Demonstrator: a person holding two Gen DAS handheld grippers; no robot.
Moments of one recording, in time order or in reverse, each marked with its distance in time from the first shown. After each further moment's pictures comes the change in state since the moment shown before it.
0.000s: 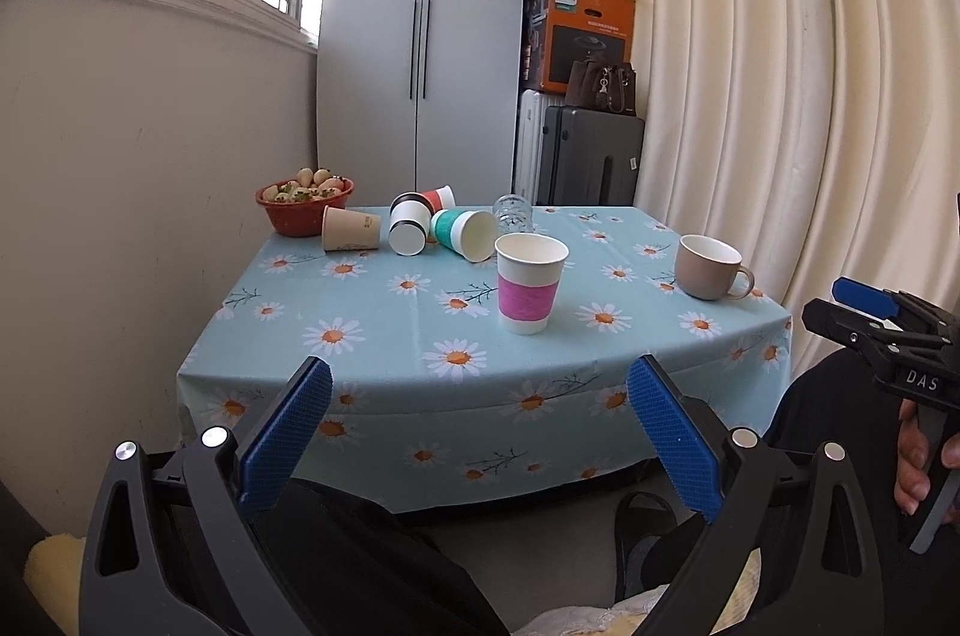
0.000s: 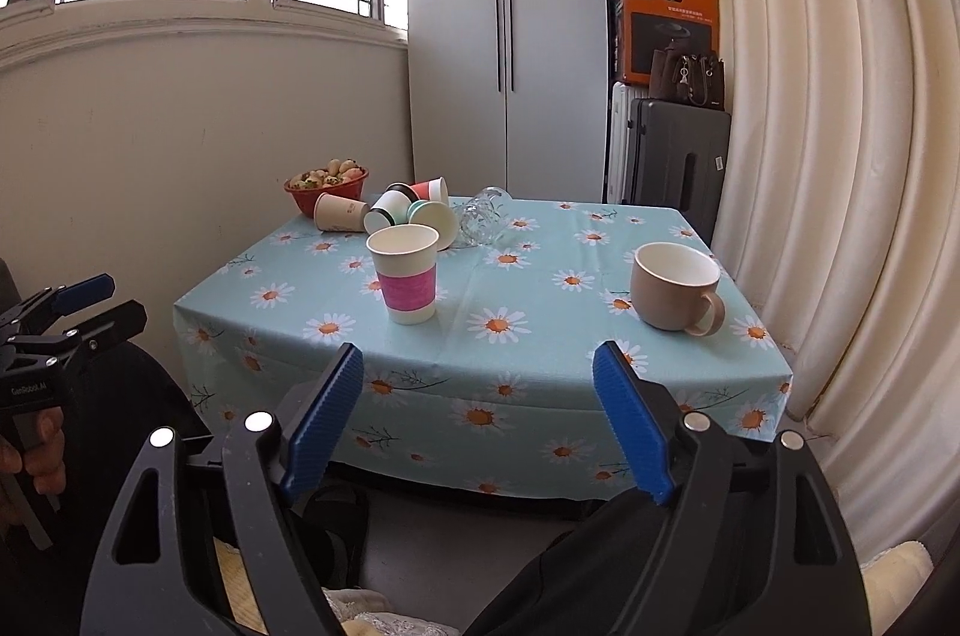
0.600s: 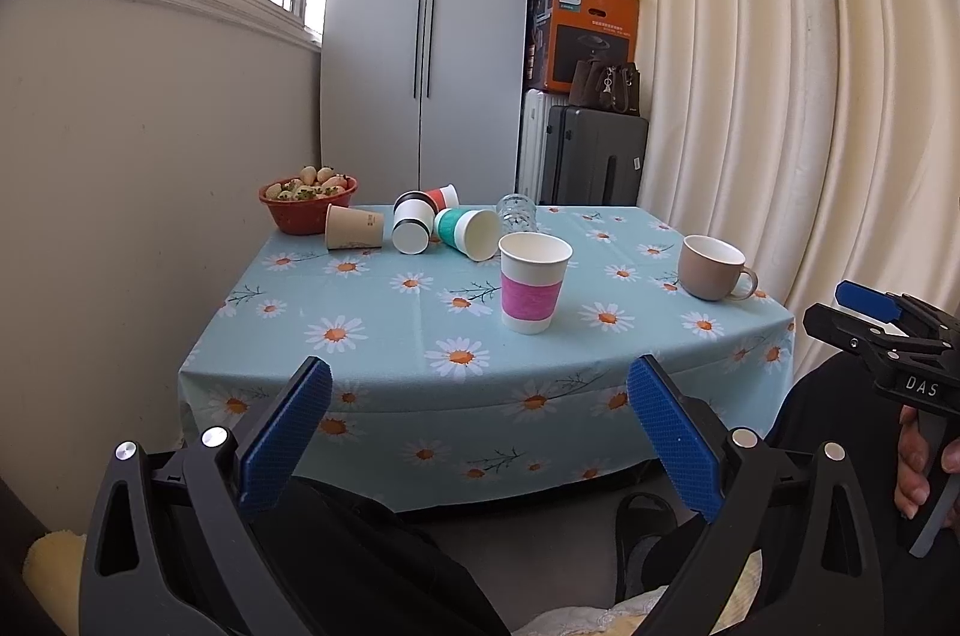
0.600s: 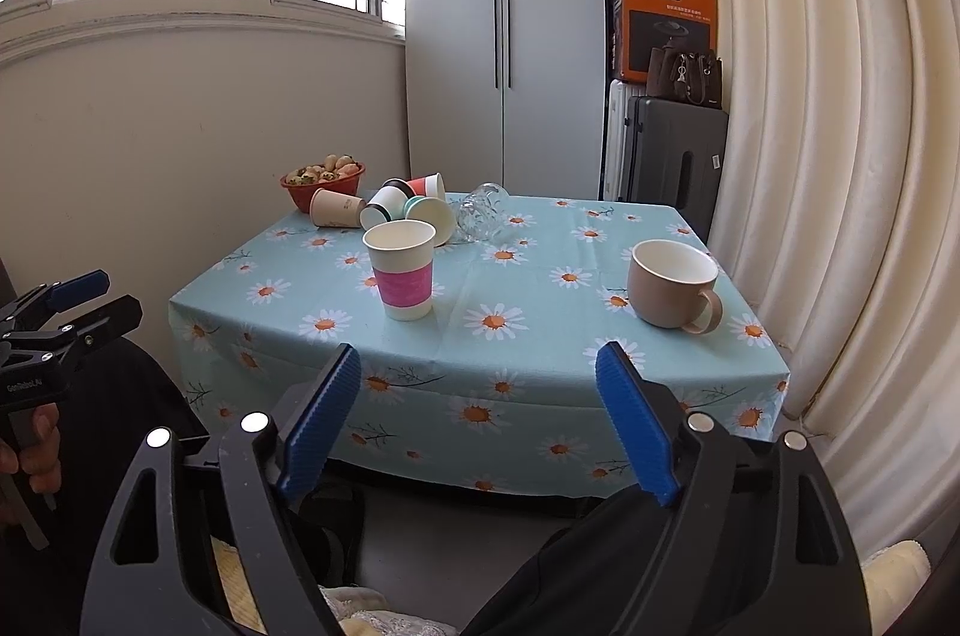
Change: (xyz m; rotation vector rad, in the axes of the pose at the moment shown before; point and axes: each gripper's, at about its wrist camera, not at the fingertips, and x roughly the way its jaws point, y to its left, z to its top) left arm 0.002 0.001 0.001 -0.005 0.001 0.005; right arm 0.003 0.002 0.000 -0.002 0.009 -0.012
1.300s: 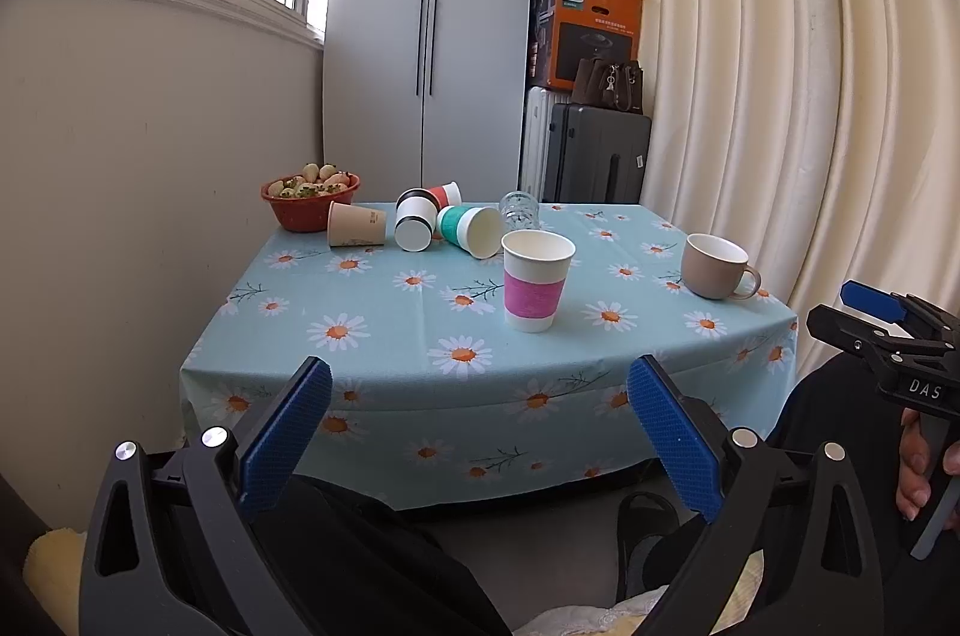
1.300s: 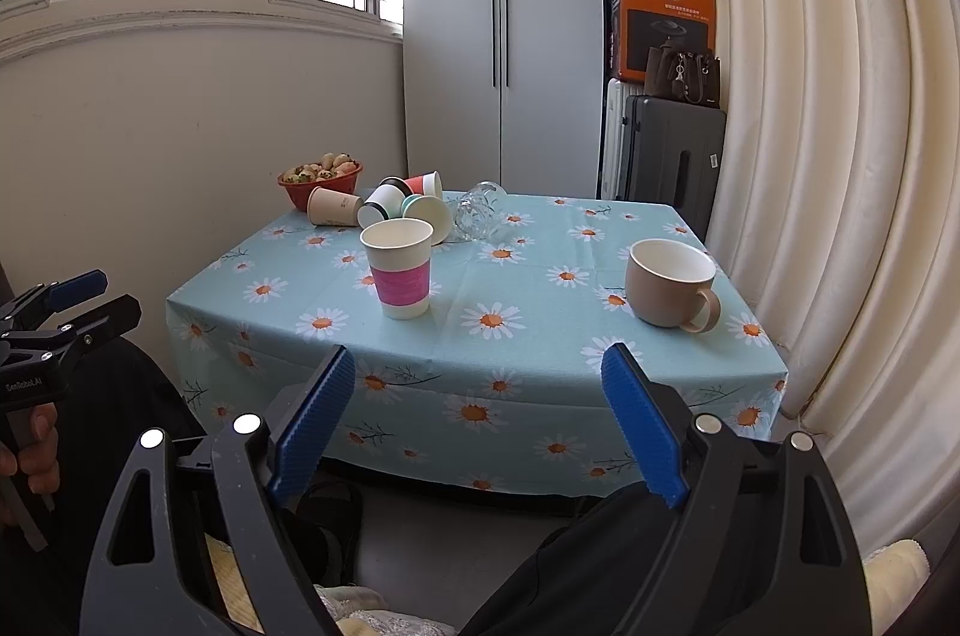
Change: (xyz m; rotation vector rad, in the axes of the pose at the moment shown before) left arm 0.000 0.003 0.001 0.000 0.005 0.004; right arm 0.000 -0.001 0.000 0.005 0.000 -0.002
